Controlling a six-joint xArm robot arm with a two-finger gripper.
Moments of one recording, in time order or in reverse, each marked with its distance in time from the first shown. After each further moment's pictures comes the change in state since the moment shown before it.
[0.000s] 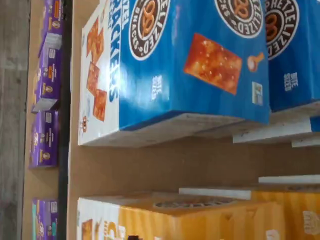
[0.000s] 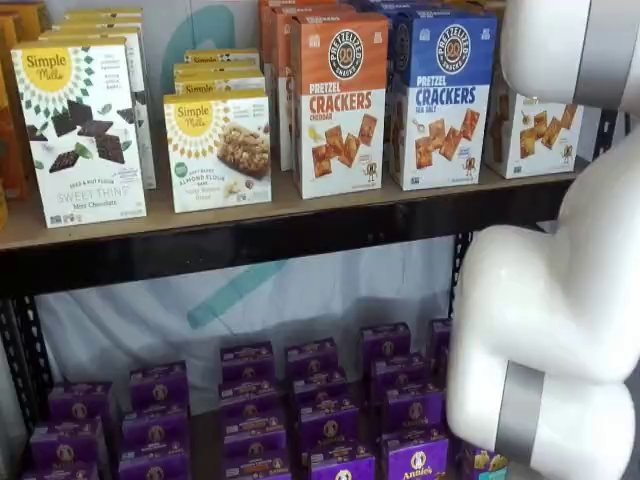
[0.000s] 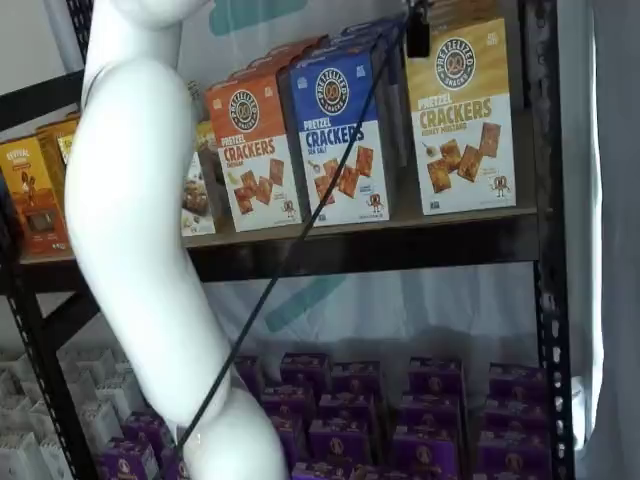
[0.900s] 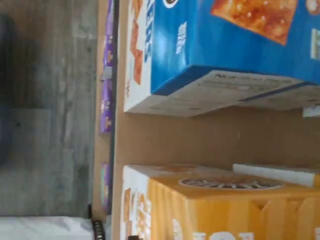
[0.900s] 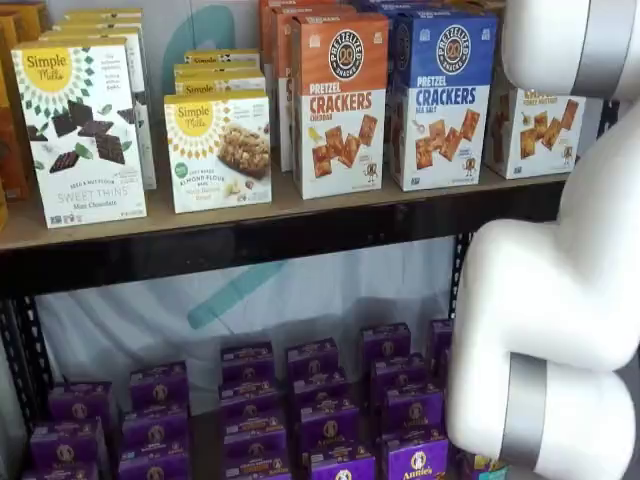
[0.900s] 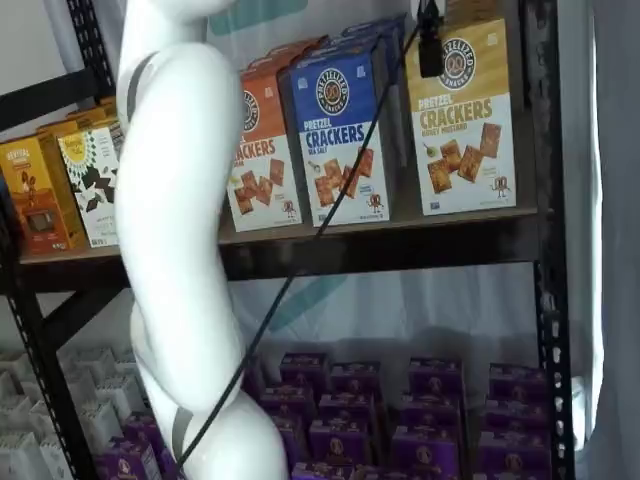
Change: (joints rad) arm 0.118 0.160 -0.178 -0.240 0.137 0.057
